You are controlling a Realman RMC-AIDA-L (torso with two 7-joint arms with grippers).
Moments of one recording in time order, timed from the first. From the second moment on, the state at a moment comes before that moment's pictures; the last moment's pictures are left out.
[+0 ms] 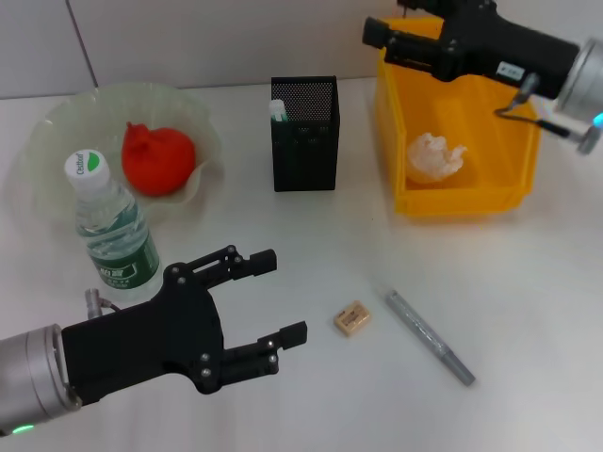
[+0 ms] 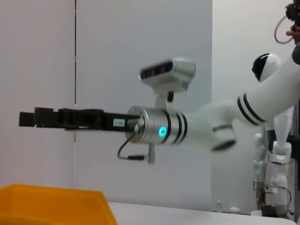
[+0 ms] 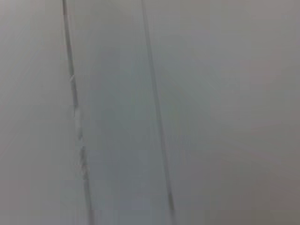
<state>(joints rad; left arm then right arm) -0.22 -2.07 1.47 0.73 1.21 1.53 -0.96 0.75 2.09 -0.23 -0.57 -1.96 -1.51 1.21</state>
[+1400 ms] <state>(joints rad) -0.19 -2.06 1.39 0.73 1.32 1.52 -1.03 0.83 2.07 -1.11 -1.46 -2.52 -2.00 2.63</state>
